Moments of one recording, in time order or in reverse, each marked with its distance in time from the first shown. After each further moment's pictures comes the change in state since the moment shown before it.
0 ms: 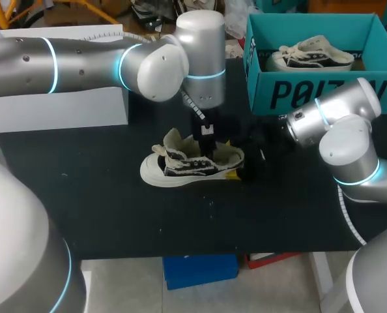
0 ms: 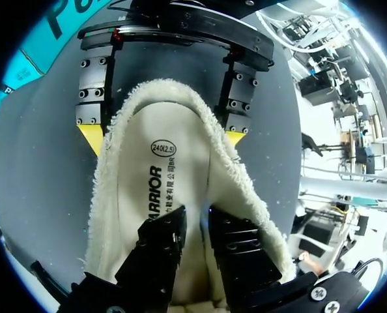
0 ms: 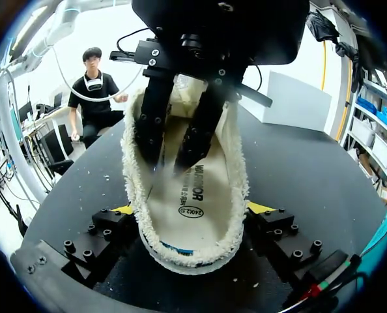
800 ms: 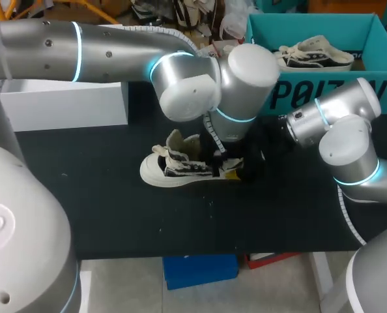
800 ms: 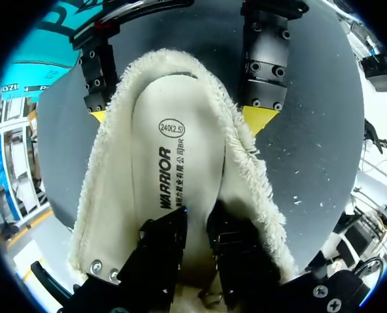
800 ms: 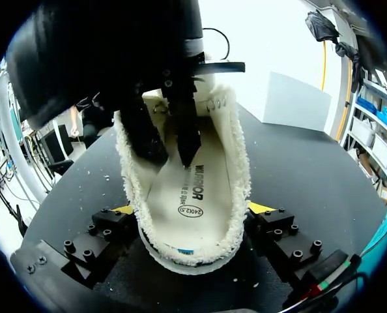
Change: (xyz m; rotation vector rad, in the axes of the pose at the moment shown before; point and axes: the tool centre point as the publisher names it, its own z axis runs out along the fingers) left arm -0.002 0.015 0.002 -0.240 -0.429 -0.077; right arm 0.000 0.000 0.000 0.000 0.000 0.000
